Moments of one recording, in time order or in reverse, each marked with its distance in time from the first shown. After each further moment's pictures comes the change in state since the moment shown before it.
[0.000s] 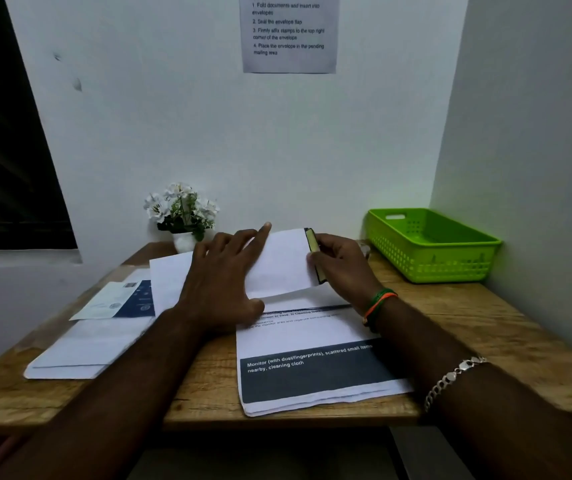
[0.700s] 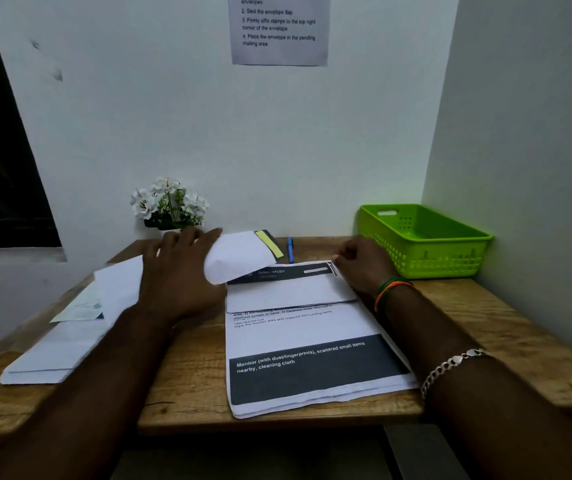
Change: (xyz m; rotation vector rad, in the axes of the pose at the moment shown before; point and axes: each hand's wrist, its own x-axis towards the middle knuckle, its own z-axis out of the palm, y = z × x) left_hand -0.003 -0.037 0.008 -0.005 0.020 -0.259; right_hand 0.016 0.026 -0.051 -0.742 0.184 0.145
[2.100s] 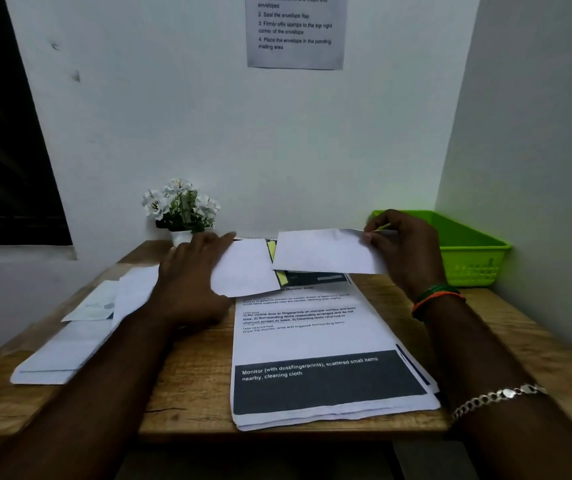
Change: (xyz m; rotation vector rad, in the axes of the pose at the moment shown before) left_hand -0.001 -0.016 0.007 -0.230 -0.181 0.004; right_hand -0.012 -0.013 -0.047 0.186 0.305 -0.281
